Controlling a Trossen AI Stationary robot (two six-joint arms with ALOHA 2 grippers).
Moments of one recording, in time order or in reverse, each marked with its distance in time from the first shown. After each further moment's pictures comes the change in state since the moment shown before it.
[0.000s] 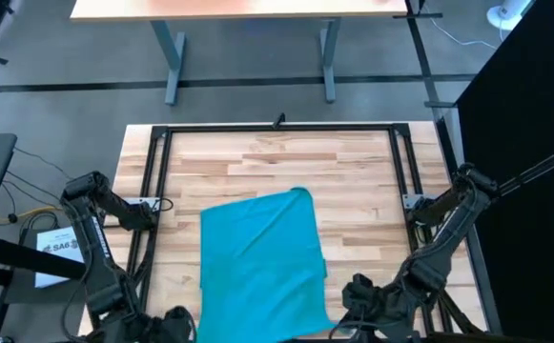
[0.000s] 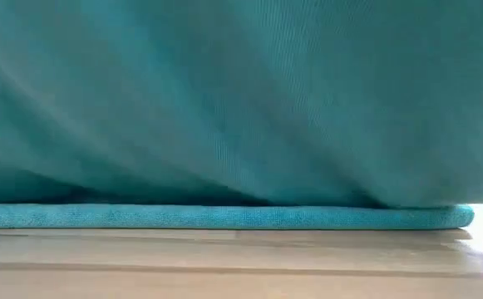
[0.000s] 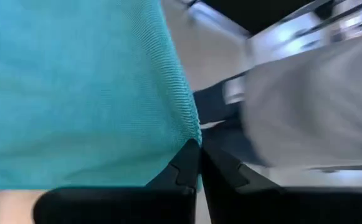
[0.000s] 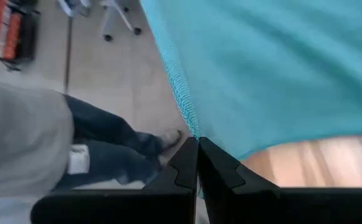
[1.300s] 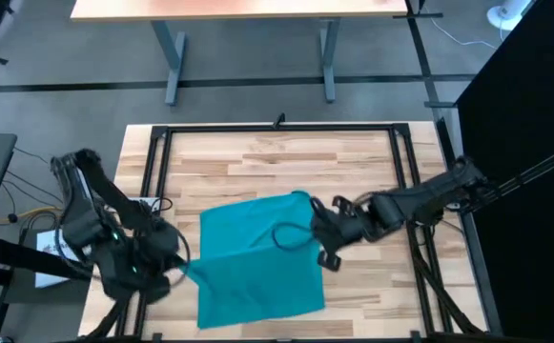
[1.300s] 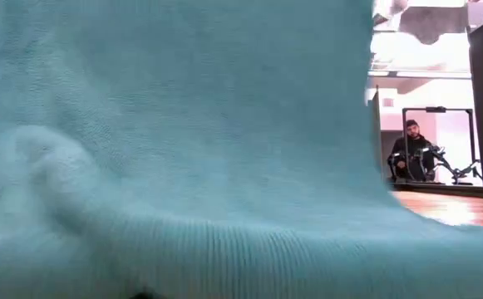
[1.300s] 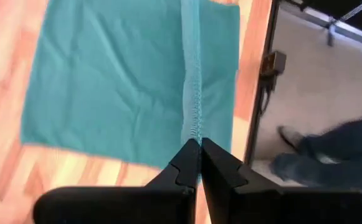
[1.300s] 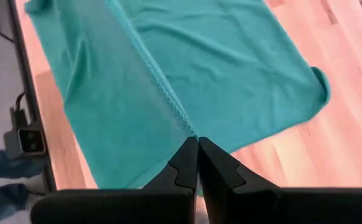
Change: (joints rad) left arm 0.161 -0.335 0.032 -0.868 -0.137 -0.055; right arm -0.502 0.000 0.192 -0.517 -0.020 -0.399
